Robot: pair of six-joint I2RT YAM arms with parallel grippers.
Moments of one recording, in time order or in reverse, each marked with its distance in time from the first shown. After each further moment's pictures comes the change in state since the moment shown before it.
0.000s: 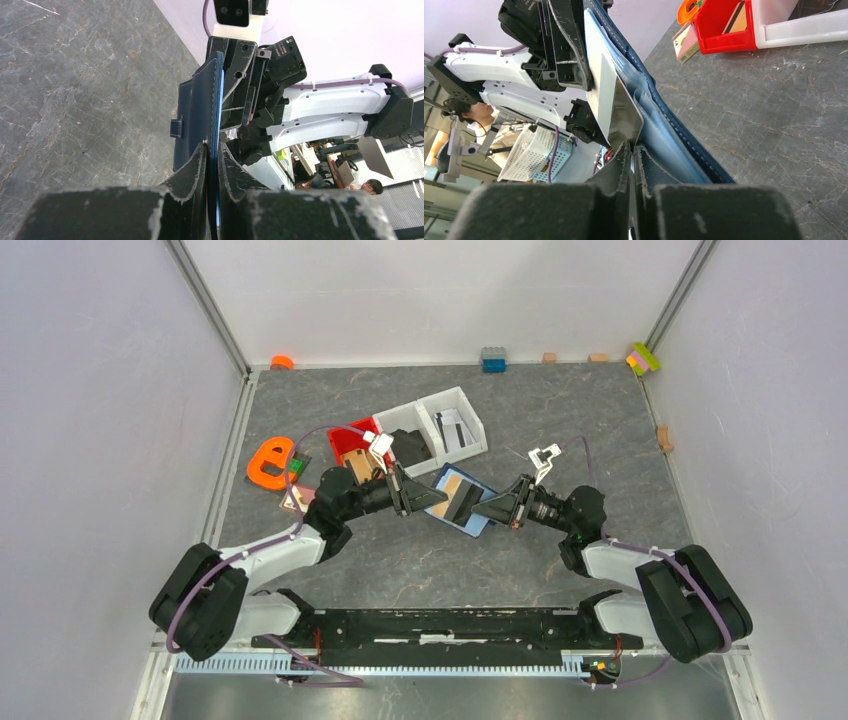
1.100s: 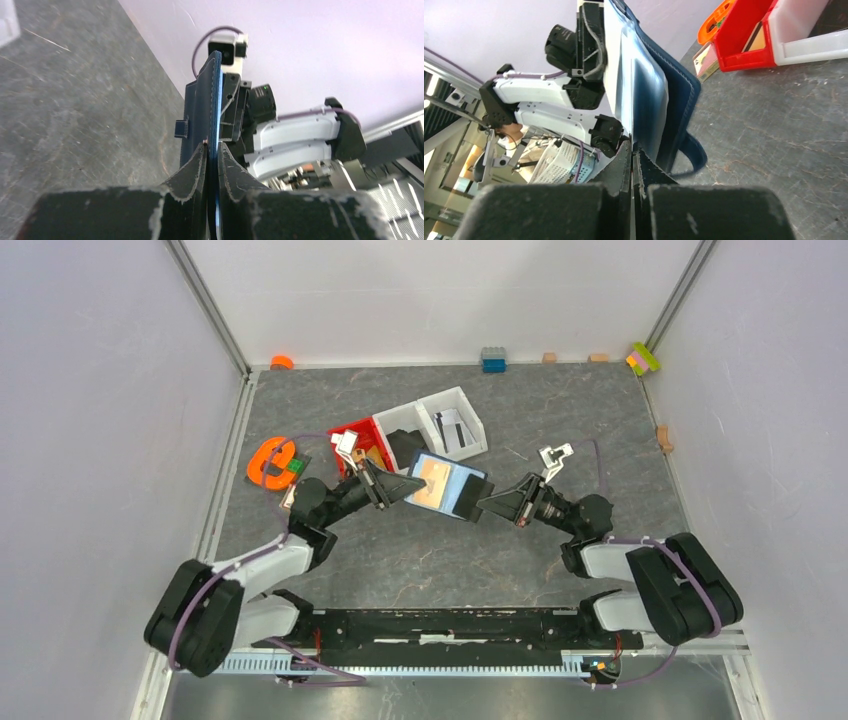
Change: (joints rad) left arm 0.124 -0.025 -0.110 0.254 0.010 -0.205; right arm -0.032 0.091 -0.040 0.308 -0.004 0.214
